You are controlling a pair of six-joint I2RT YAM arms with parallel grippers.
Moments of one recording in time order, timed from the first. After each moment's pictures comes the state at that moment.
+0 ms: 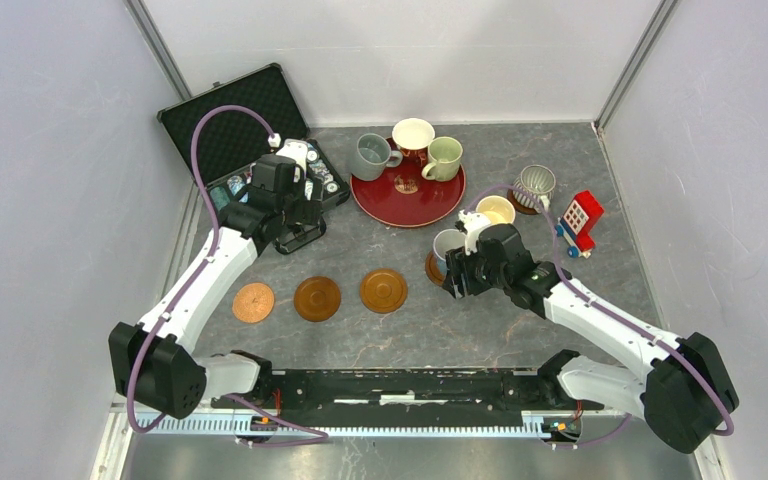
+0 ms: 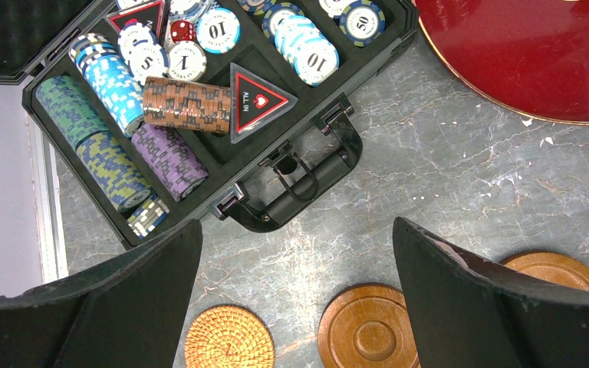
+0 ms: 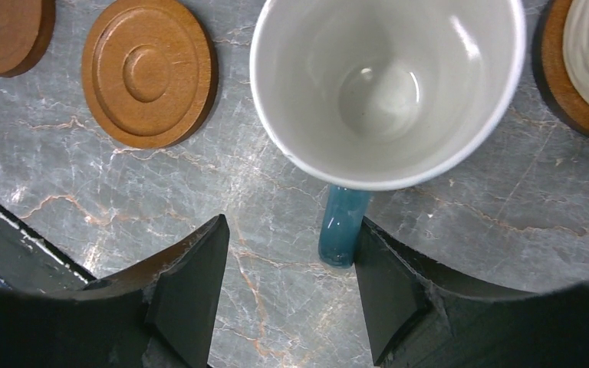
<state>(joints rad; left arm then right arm) -0.34 1.26 1.12 -0.54 -0.29 -0.03 0.62 1.09 0.62 -0.29 -0.12 0.23</state>
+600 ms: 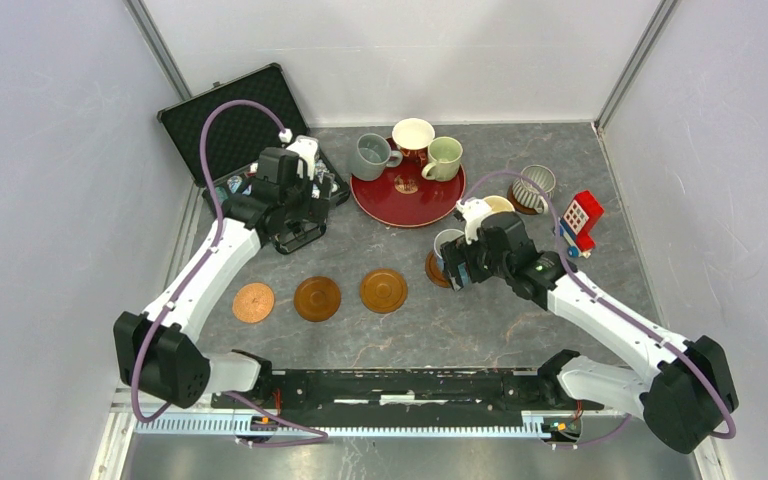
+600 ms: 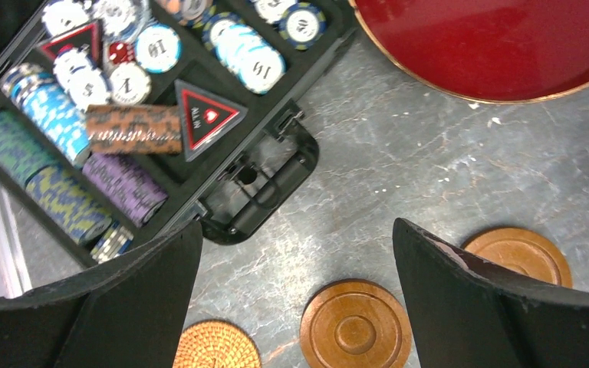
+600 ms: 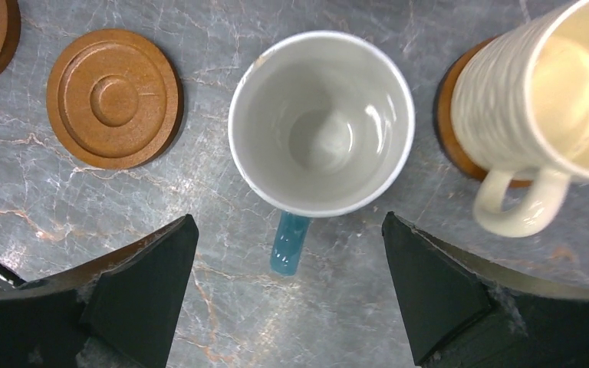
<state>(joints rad) -0.34 1.32 1.18 -0.57 -0.12 0.02 0.59 1.10 0.75 -0.37 -0.03 0.06</state>
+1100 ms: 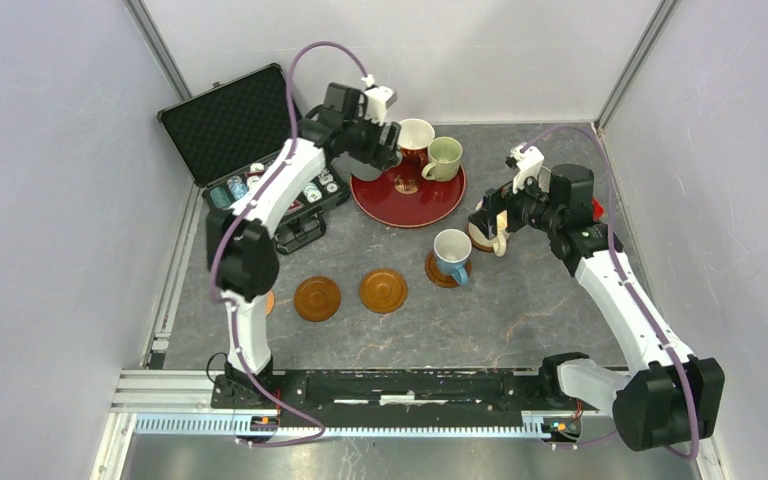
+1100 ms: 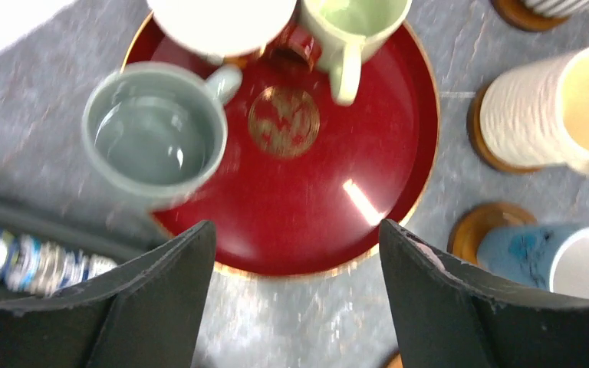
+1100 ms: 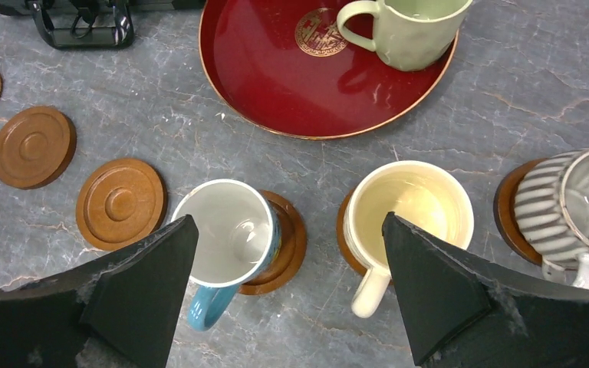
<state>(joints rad) -0.41 1.94 1.85 -0.60 0.27 0.10 0.18 1.12 0.93 -0.29 -0.47 -0.11</state>
